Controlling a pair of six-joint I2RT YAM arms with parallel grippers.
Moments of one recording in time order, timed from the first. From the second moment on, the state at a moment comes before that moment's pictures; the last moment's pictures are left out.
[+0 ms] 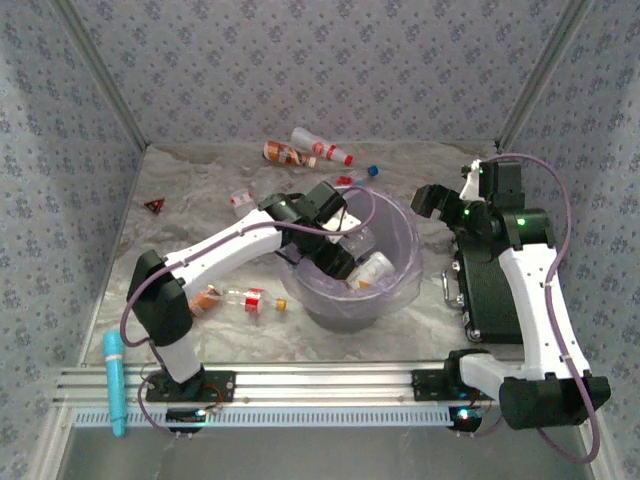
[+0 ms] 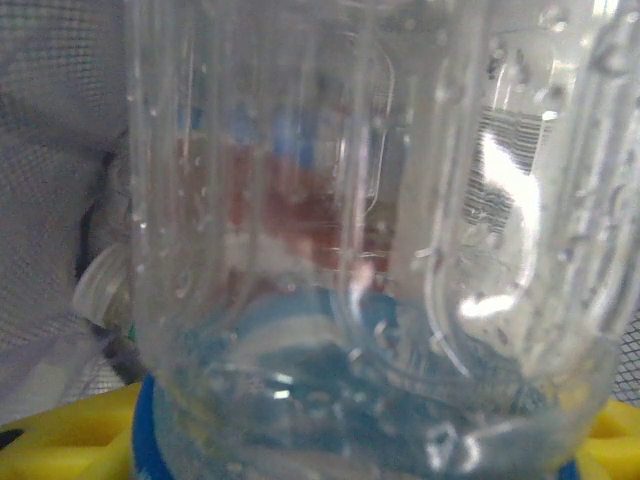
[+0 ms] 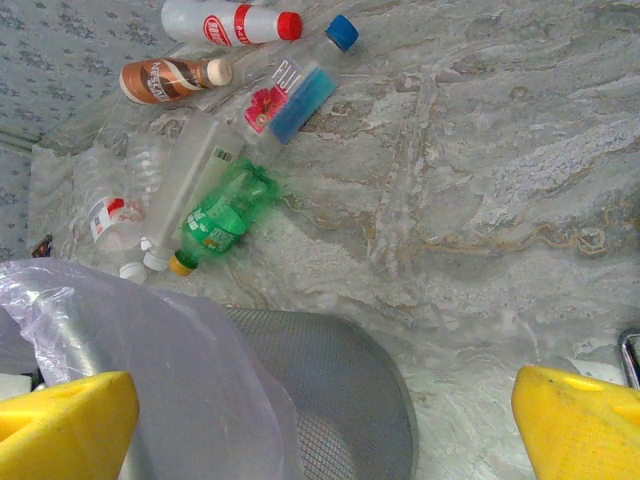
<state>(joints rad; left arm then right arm) -0.89 1.73 1.57 -0.99 0.26 -0.13 0.06 1.13 1.32 -0.99 -0.30 0.46</state>
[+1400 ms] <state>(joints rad) -0.74 1.49 1.91 -1.19 0.09 -0.16 0.06 1.13 1.32 -0.99 -0.30 0.45</state>
